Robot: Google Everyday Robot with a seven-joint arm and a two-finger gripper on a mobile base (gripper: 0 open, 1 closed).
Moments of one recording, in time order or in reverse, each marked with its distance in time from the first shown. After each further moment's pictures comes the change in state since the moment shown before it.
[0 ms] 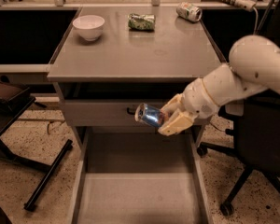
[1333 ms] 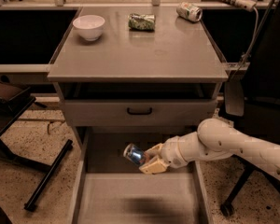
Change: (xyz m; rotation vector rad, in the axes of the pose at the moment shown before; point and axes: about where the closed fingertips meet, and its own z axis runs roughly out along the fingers) arm 0.110 0.015 0.184 0.040 -0.143 0.227
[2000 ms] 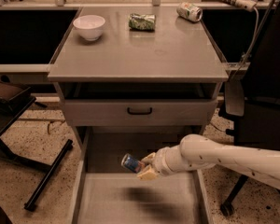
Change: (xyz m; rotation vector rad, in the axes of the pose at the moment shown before) arm 0.052 -0.023 0.064 0.104 0.112 -0.031
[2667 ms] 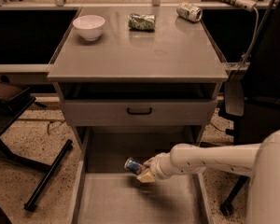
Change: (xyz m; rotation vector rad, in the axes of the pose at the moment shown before) arm 0.053 -0.029 0.057 0.101 0.098 0.056
